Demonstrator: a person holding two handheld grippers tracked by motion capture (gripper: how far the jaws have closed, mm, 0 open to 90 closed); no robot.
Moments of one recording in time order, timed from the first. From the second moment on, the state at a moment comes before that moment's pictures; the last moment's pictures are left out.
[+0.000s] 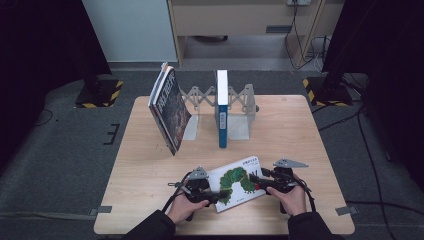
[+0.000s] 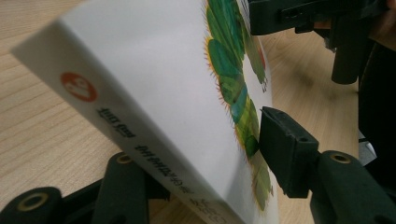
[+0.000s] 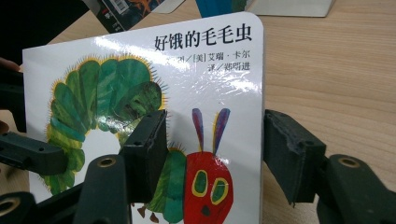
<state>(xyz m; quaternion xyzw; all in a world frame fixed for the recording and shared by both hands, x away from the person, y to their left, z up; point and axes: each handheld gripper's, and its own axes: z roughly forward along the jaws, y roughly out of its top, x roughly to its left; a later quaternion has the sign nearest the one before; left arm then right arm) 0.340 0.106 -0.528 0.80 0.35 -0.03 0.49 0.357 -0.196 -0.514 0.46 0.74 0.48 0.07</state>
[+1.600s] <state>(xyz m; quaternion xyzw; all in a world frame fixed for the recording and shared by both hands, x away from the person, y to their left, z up) 0.342 0.119 -0.467 0.79 0.36 -0.02 0.50 0.361 -0.224 -0.505 0.48 0.74 0.45 0.16</state>
